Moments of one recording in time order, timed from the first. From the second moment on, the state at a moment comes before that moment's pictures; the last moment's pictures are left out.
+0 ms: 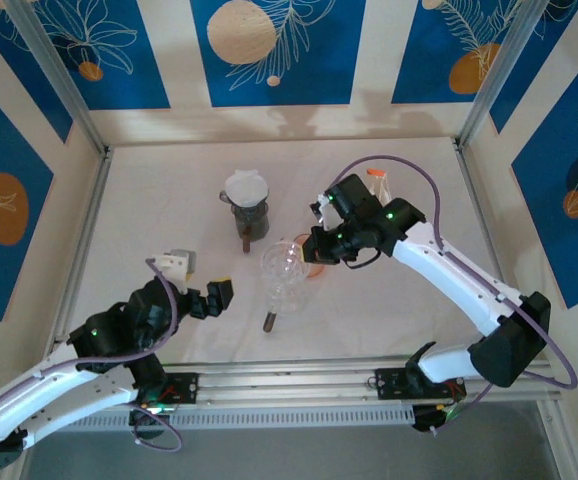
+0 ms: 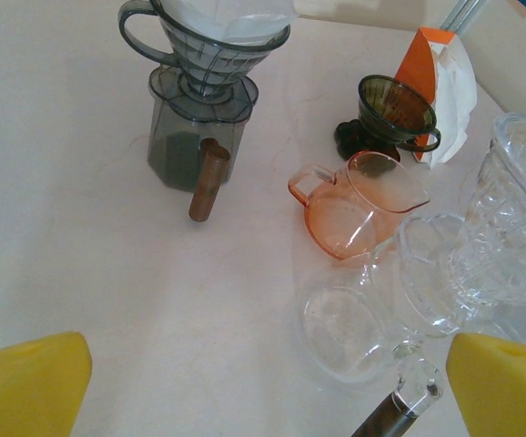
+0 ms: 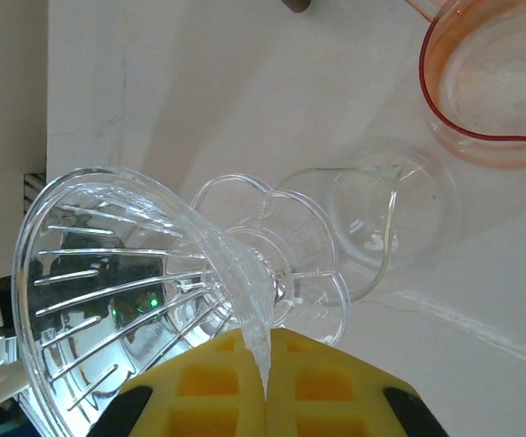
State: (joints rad) left arm -0.99 0.50 0.63 -0.65 -0.42 -0.57; right arm 0.67 1.36 1.32 -0.99 -0.40 0.59
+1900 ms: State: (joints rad) left arm -0.99 0.49 0.59 -0.62 -0.43 -0.57; right arm 0.38 1.26 1.17 -0.79 0.02 0.52
